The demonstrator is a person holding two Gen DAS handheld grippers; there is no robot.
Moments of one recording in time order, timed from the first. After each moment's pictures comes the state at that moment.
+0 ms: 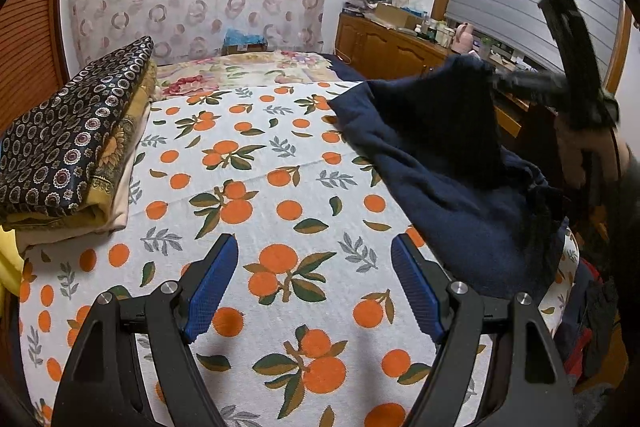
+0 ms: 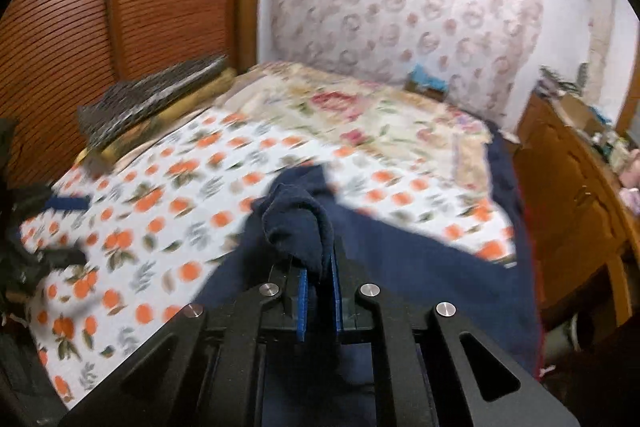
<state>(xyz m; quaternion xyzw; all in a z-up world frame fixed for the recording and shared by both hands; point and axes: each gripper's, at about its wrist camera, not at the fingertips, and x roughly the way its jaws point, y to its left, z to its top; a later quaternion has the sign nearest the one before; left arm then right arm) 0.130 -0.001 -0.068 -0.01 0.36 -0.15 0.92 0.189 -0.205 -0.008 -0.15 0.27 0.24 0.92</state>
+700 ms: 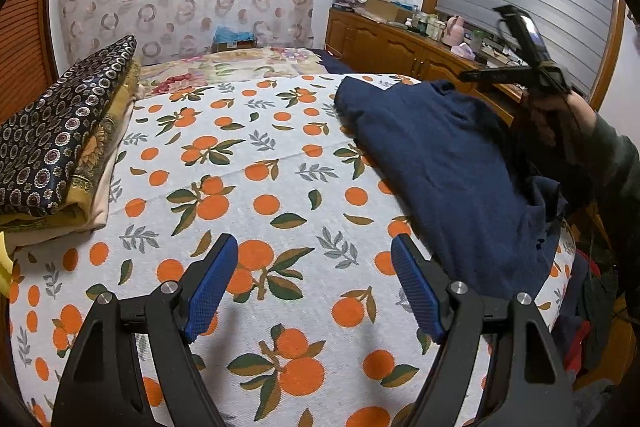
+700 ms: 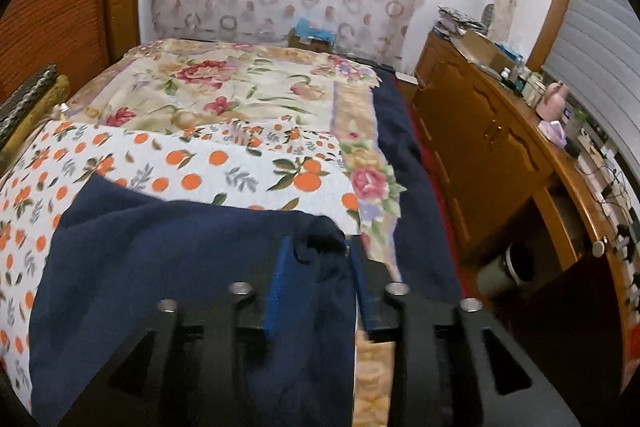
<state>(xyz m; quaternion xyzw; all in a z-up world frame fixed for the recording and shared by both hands) 0.127 -0.017 -0.072 -0.01 0.37 -0.17 0.91 0.259 -0.256 -0.007 -0.13 0.33 0.07 0.93</state>
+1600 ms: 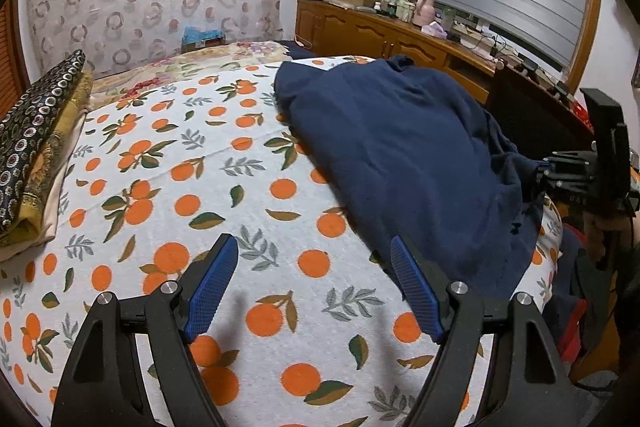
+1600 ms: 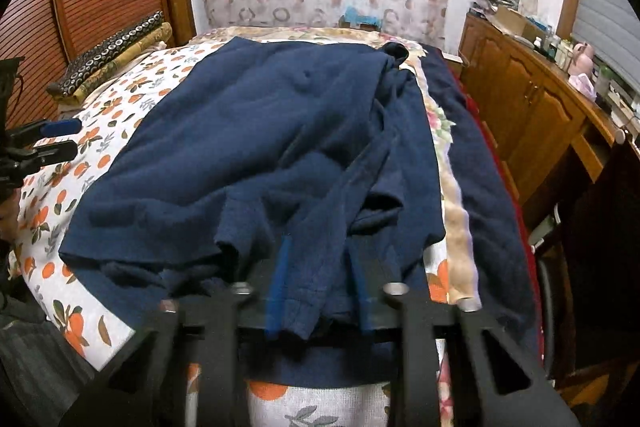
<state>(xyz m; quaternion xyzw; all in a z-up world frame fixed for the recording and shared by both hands) 0.118 -0.073 -0.078 0.02 0.38 -0.21 0.90 0.081 -0.320 -0.054 -0.08 0.35 0.17 0.92</state>
